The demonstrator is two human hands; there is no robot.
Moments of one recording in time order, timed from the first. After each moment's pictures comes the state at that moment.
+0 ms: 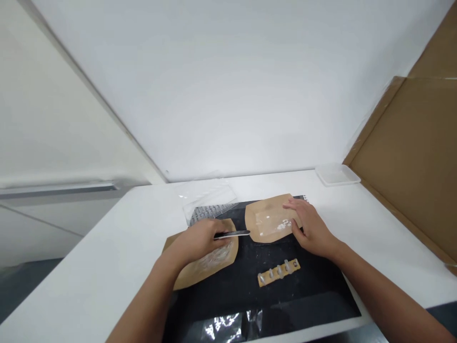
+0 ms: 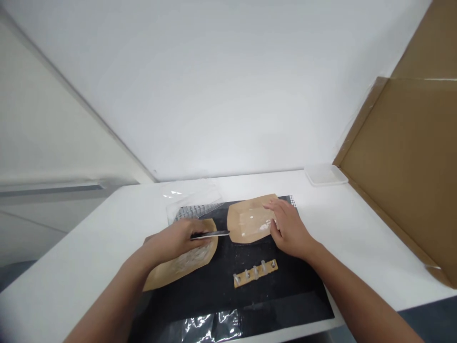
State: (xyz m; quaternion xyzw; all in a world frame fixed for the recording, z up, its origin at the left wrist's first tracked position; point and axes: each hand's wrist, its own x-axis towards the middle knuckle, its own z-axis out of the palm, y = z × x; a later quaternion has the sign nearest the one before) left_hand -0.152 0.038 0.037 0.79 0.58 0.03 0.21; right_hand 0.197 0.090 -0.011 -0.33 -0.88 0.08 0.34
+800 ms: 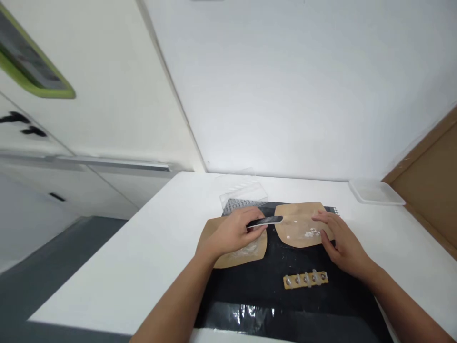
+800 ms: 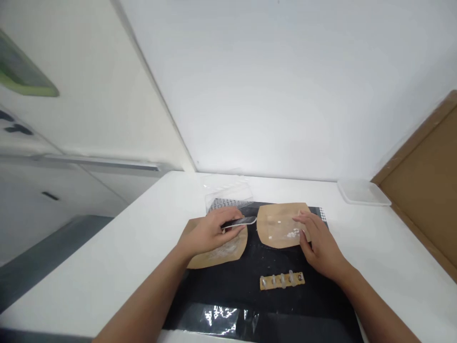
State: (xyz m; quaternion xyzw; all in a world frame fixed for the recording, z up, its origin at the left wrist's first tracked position) left_hand -0.147 0.013 0.037 0.80 0.50 0.30 0.15; right_hand 0.199 0.091 -0.021 -0.33 -0.88 0.10 0.32
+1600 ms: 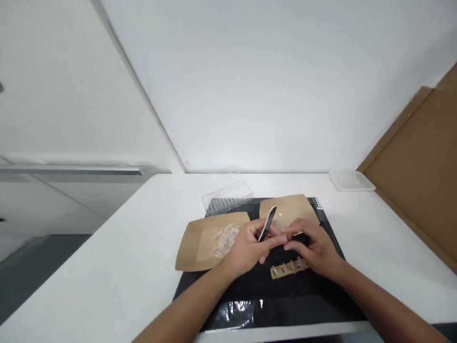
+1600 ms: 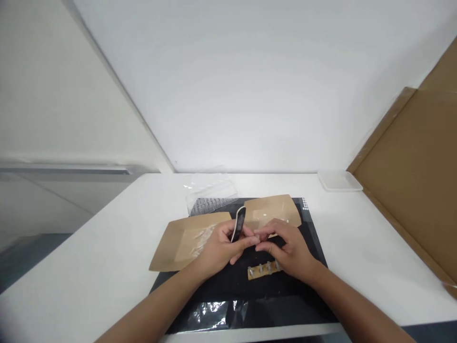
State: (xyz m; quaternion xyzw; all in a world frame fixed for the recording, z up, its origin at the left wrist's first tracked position) left_hand -0.054 -0.002 0.018 0.51 0.46 0.47 0.54; right_hand 0.157 0.044 0.010 -0.24 -0.82 0.32 0.41
